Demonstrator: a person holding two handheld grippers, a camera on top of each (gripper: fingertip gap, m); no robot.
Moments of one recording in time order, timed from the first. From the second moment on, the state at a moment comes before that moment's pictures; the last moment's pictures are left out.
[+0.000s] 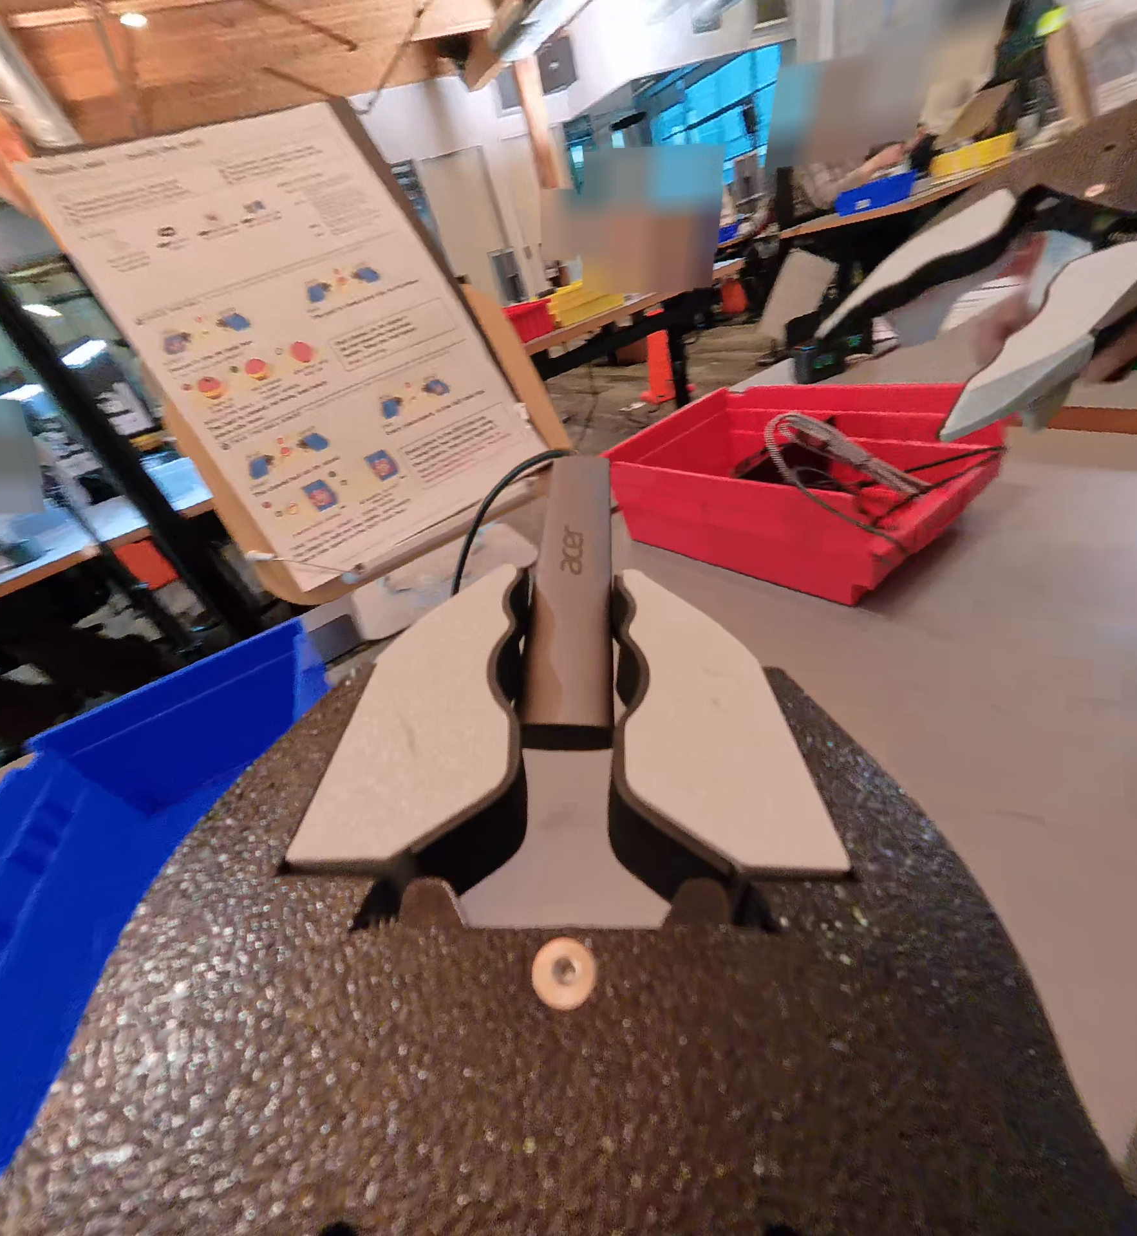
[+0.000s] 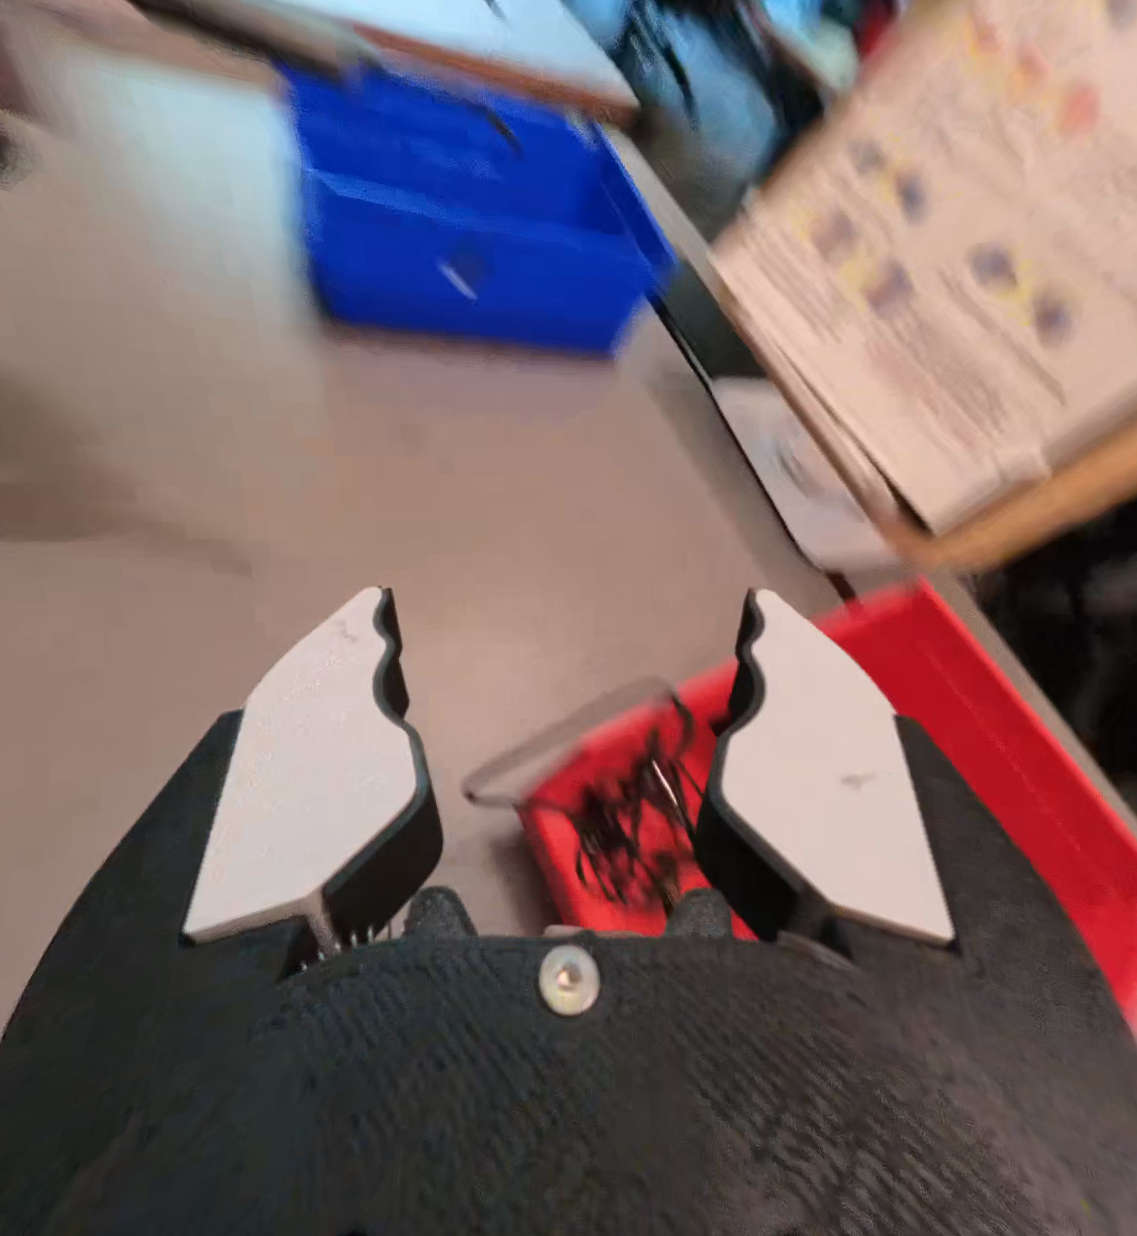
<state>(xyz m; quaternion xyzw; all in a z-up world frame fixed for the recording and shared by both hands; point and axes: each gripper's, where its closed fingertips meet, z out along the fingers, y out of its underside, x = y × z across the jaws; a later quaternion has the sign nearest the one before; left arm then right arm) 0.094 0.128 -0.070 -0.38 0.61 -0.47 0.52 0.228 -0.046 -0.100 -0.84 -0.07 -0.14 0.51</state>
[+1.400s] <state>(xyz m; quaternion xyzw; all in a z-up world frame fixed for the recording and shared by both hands) 0.084 0.066 -0.128 -0.20 0.74 -0.51 0.40 0.277 -0.049 -0.051 -0.84 -0.20 -0.30 0.41</state>
